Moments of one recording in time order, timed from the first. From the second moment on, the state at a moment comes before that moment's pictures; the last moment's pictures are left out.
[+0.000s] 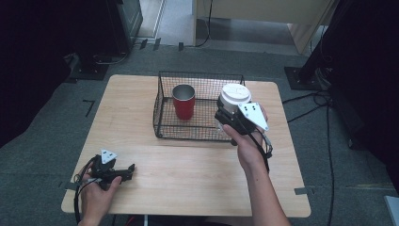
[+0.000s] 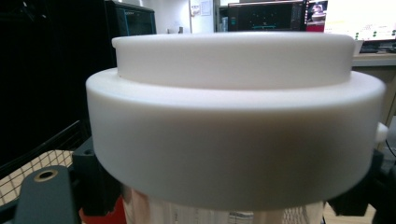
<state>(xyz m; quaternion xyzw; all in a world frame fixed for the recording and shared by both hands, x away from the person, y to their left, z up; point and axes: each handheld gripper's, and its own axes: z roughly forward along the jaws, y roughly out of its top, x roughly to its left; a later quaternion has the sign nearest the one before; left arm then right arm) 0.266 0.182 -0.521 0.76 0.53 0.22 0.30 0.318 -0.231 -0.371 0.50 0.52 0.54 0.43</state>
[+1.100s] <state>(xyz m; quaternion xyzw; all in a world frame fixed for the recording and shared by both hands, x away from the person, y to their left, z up) 0.266 0.182 -0.521 0.76 0.53 0.22 0.30 0.384 -0.233 -0.389 0.53 0.51 0.52 0.43</state>
